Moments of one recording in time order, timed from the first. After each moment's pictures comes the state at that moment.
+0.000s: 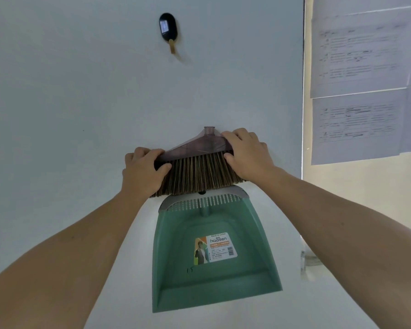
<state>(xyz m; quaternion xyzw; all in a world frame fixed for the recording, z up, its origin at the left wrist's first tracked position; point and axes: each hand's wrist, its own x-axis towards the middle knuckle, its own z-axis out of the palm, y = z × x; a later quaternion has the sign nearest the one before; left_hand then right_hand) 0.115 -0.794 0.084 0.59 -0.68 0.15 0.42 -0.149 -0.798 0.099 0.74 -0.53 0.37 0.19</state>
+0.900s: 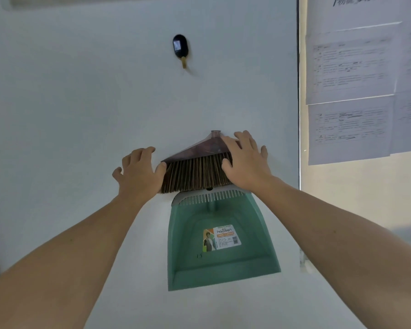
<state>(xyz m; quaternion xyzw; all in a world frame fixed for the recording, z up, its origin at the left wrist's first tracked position) 0.133 -0.738 0.088 0.64 -0.62 0.19 0.41 -0.125 -0.747 0.089 0.72 -0.54 0.40 0.17</state>
